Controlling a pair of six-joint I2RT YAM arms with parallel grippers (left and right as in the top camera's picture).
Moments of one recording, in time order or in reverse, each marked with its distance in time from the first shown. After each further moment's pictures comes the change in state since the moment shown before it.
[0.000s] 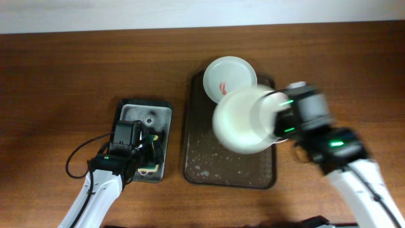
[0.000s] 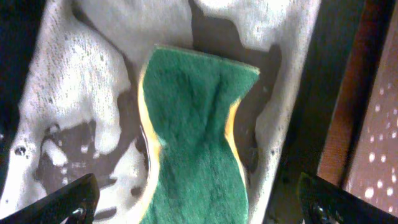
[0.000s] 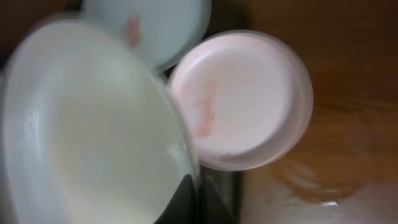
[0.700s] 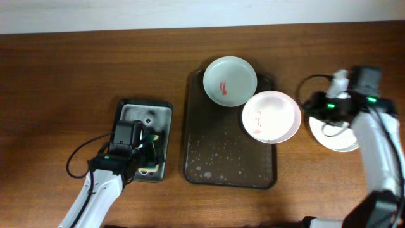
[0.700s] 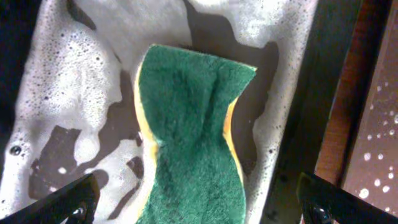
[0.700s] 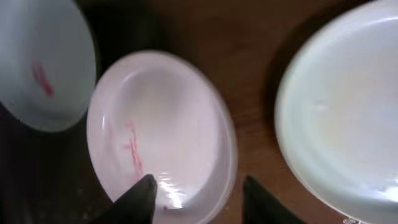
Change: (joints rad) left arm 0.002 0.001 0.000 -0.002 0.005 0.000; right arm -0.525 0.377 0.033 0.137 -0.420 -0.248
